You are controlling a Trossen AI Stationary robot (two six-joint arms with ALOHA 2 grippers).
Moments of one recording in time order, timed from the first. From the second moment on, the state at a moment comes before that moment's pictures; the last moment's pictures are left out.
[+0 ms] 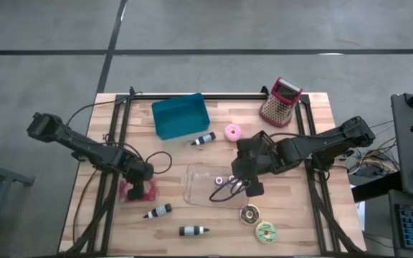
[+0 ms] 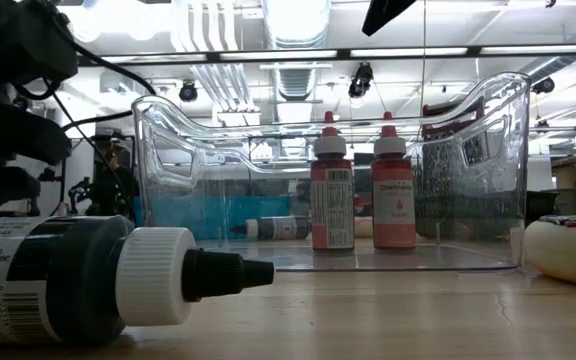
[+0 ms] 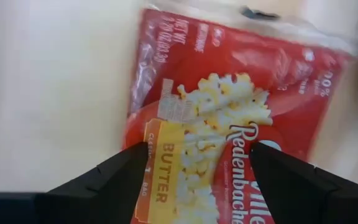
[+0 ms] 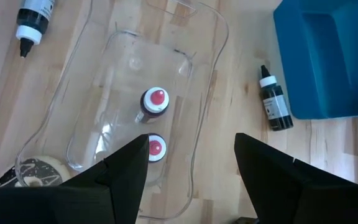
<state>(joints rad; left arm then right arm) -0.31 1.10 0.43 -0.74 0.18 -0.60 0.32 1.55 1.47 -0.95 0.26 0.05</state>
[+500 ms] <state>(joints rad) -0.24 1.23 0.45 -0.46 -0.04 -0.66 0.32 1.55 1.47 -0.95 0.26 0.04</state>
